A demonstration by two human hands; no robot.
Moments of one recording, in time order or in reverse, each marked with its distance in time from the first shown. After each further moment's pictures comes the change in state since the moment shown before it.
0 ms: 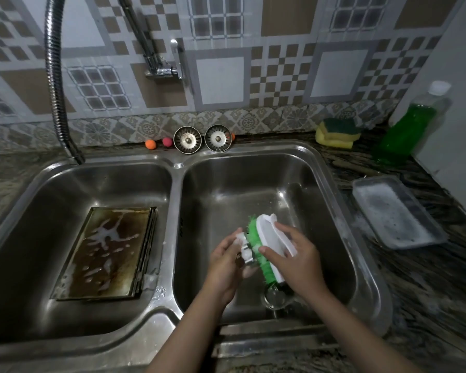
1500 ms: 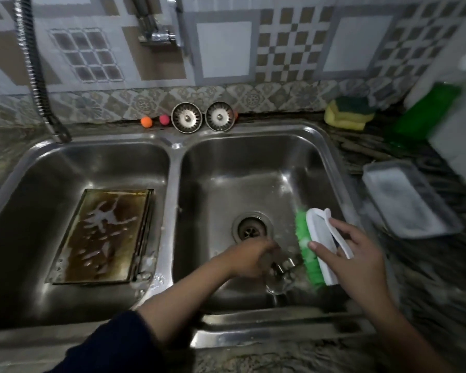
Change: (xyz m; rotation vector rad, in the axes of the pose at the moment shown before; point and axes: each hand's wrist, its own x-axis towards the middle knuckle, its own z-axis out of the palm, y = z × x) left_hand 0.053 -0.019 -0.007 1.698 -0.701 0.361; right_hand -0.011 0.015 -0.071 -0.101 0.124 0.105
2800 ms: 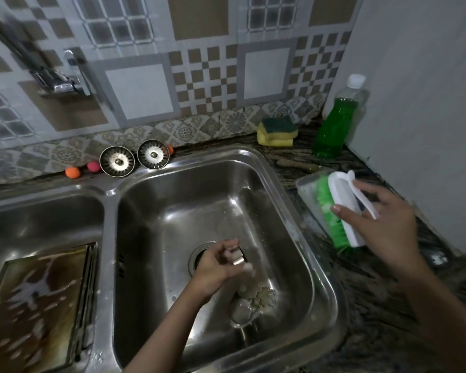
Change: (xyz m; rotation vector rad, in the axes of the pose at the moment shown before) left_hand 0.044 0.021 0.001 -1.088 0.364 -0.186; right_hand 0.069 -0.027 -0.114 -0.030 0.313 -0.112
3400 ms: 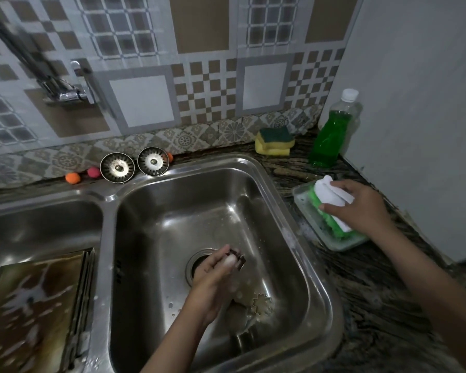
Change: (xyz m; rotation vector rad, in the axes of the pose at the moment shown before) left_hand -0.027 0.008 0.011 -0.523 0.038 -0.113; right_hand 0.065 0.023 0.009 -0.443 -0.211 -0.010
